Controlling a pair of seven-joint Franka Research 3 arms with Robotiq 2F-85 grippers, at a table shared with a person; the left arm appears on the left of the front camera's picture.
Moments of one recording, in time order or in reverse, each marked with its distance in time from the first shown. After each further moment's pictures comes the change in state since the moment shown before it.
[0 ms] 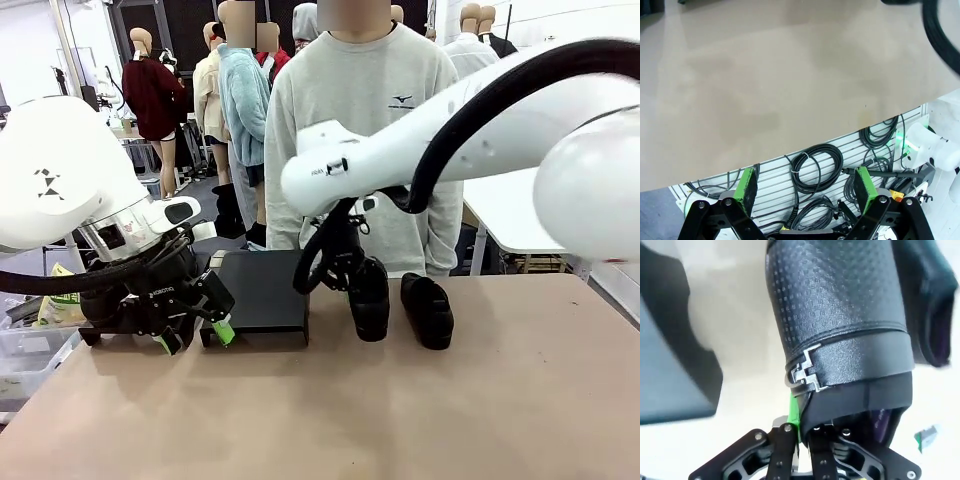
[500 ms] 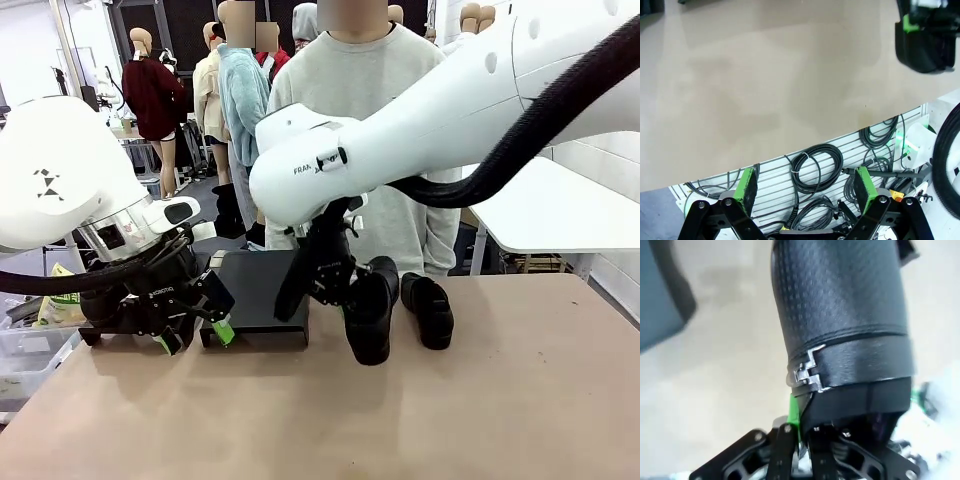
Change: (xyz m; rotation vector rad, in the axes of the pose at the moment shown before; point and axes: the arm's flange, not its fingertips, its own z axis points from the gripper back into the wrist) left arm 0.000 0.000 0.000 0.000 0.000 0.000; right arm -0.113 0.007 0.012 -0.092 -0.026 -0.069
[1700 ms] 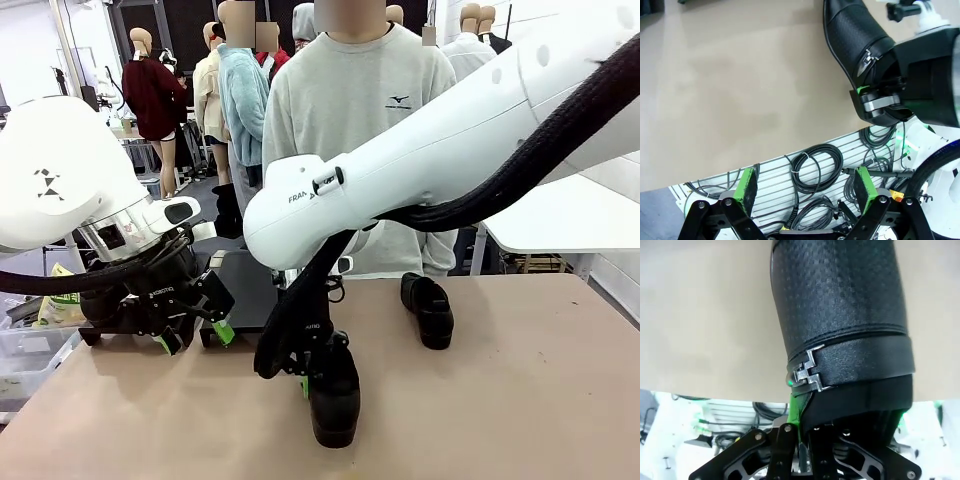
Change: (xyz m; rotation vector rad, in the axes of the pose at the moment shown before) left arm 0.000 0.000 0.000 0.000 0.000 0.000; right arm -0.067 0.018 -0.047 0.228 0.225 0.322
